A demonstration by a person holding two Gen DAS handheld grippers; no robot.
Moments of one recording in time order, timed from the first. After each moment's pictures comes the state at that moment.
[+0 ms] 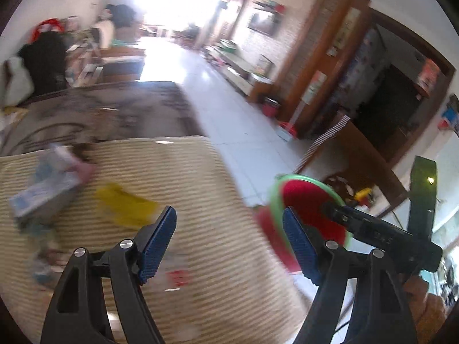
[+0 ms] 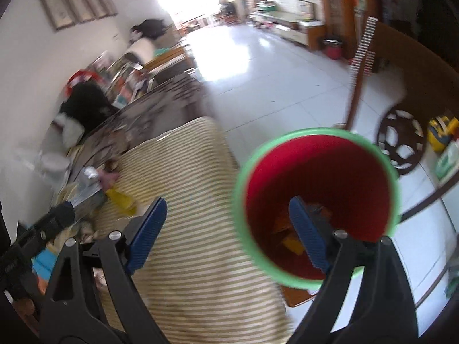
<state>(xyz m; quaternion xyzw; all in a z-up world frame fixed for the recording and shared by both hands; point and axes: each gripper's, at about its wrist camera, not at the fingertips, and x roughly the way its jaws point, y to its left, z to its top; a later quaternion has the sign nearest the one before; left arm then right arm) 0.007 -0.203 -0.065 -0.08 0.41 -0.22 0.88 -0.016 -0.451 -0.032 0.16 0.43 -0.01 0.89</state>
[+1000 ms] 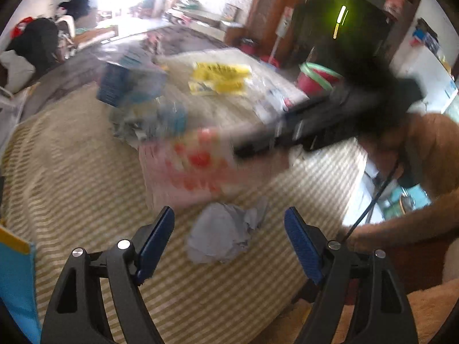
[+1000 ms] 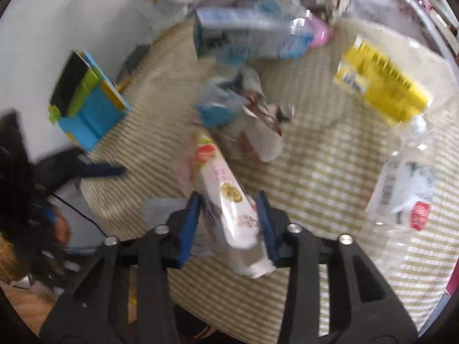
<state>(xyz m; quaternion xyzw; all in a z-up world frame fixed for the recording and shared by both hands) -0.071 0.014 -0.166 0.07 0.49 -0.33 0.80 -0.005 -0.153 -0.111 0.03 0.57 0.28 0.77</state>
